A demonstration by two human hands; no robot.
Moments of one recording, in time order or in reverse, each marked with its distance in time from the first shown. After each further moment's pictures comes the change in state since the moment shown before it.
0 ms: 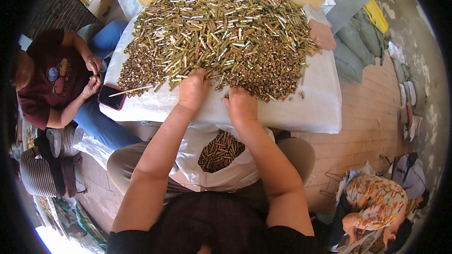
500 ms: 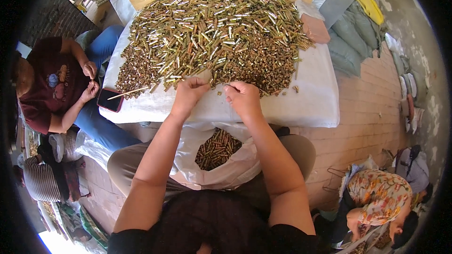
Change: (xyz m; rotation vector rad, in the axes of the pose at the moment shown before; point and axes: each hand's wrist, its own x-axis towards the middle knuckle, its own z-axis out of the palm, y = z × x) left_hand -0.021 0.013 -0.009 -0.809 -0.071 -0.285; right_hand 0.001 0.018 -0.027 1.021 -0.106 0.386
